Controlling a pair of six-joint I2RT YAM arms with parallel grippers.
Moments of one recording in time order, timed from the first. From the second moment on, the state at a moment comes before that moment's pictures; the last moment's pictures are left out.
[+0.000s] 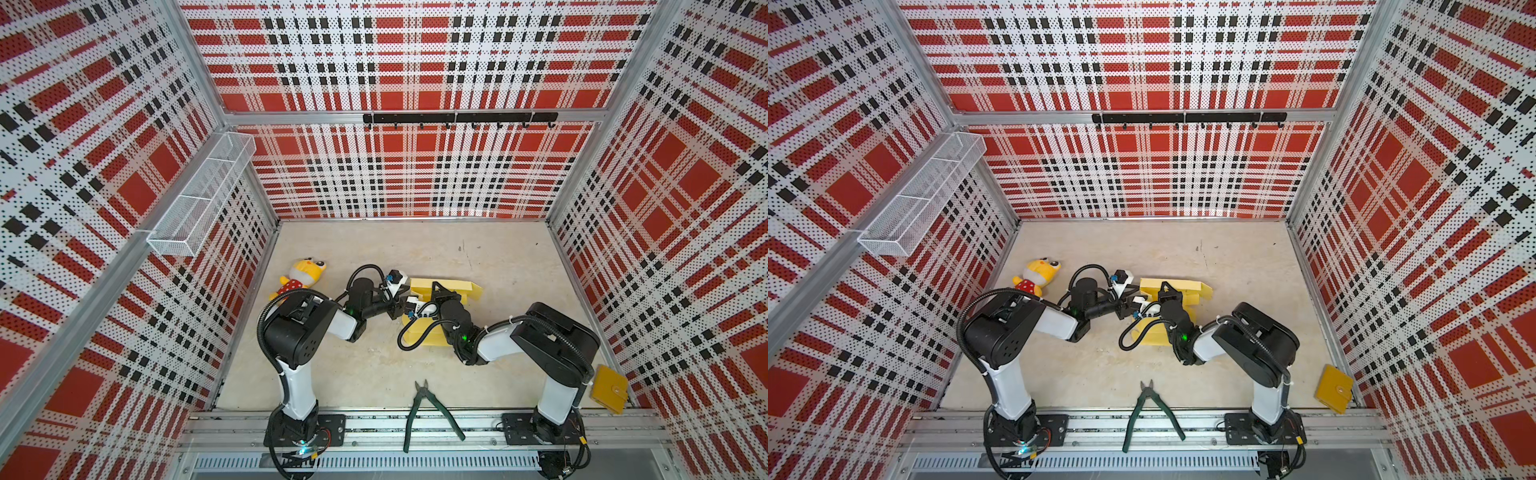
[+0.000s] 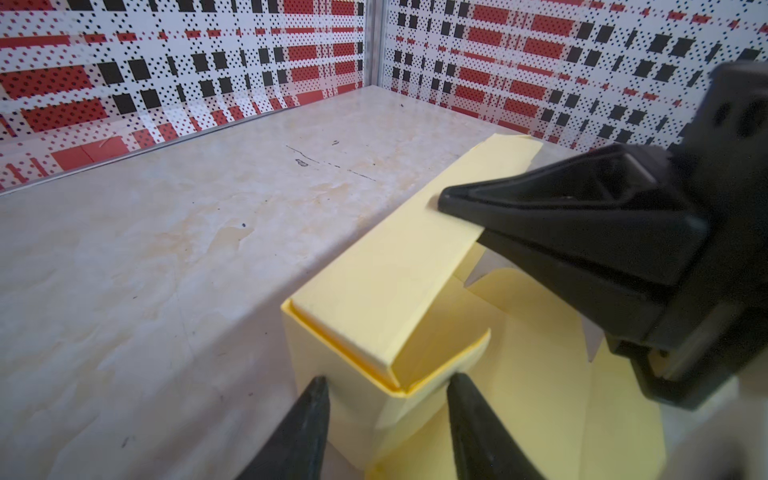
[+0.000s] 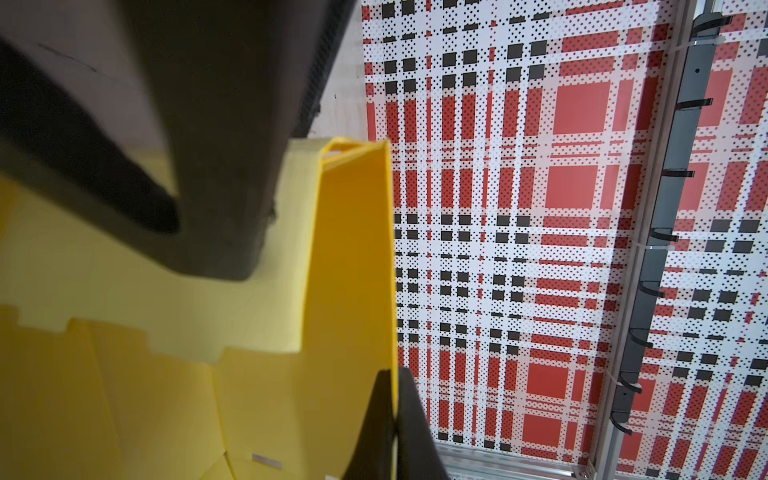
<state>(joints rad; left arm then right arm) -0.47 1.89 0.63 1.00 0.57 0.07 0.84 1.82 0.62 1.01 0.62 -1.37</state>
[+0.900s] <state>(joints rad) -0.54 1.97 0.61 1.18 0.41 -0.02 0.88 1.83 0.60 1.04 0.74 -1.28</state>
